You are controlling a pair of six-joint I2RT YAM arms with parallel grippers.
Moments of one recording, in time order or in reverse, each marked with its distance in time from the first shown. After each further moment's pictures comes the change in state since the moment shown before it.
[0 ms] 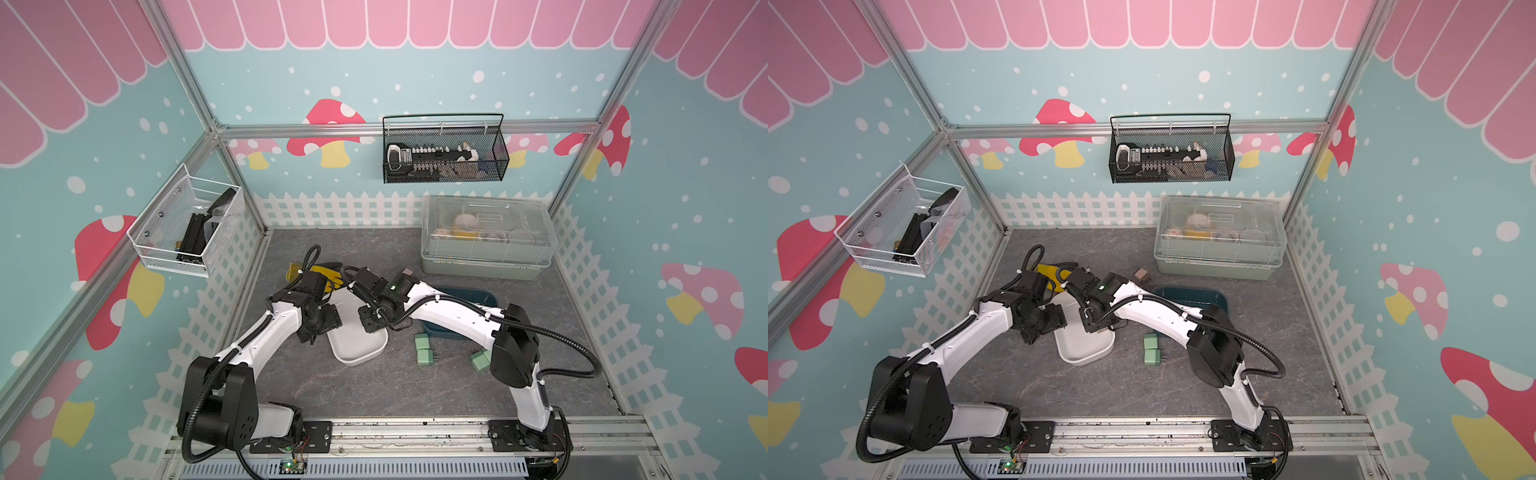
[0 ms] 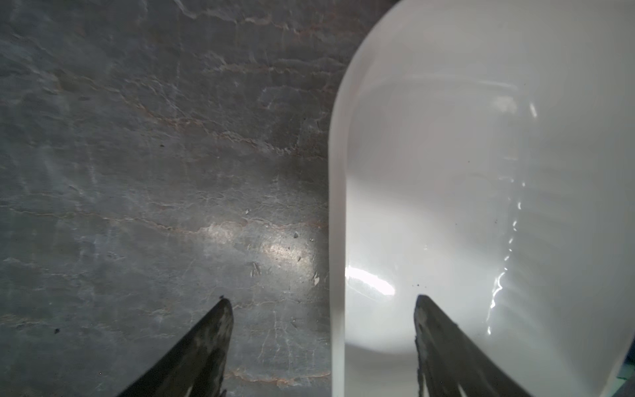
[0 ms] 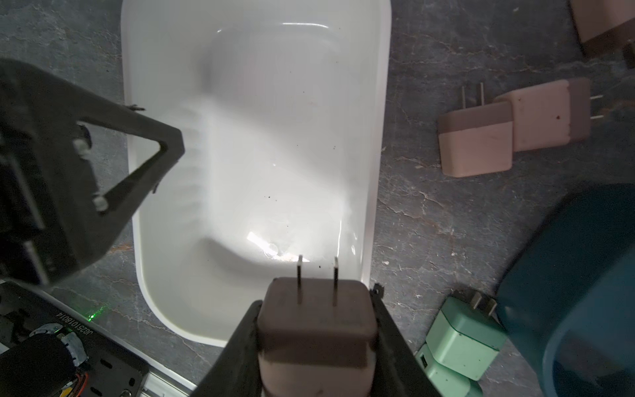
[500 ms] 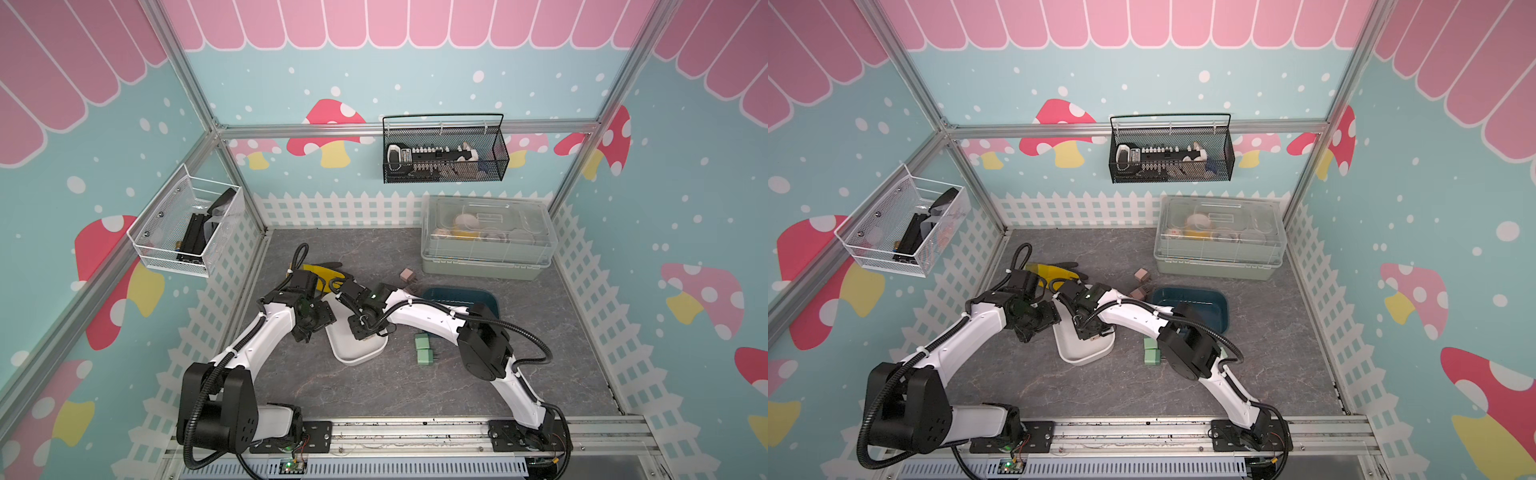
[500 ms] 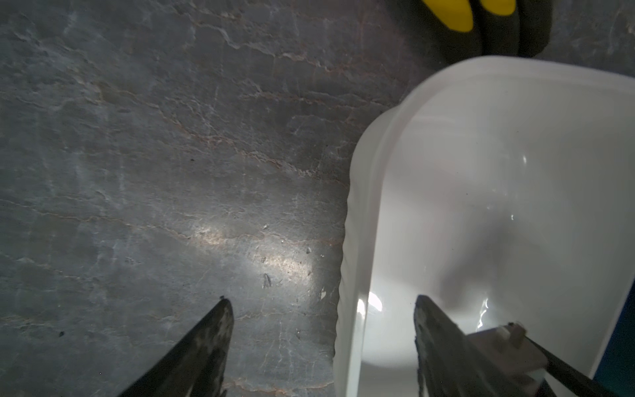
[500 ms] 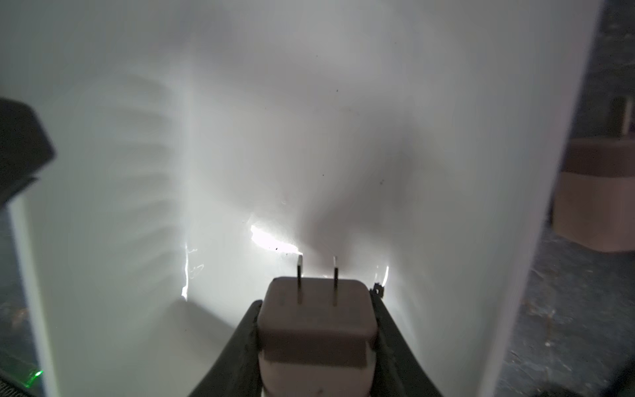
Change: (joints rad) left arm 0.082 -0.037 0.000 0.014 0.009 -0.023; right arm 0.015 0.220 0.074 0.072 -0.023 -0.023
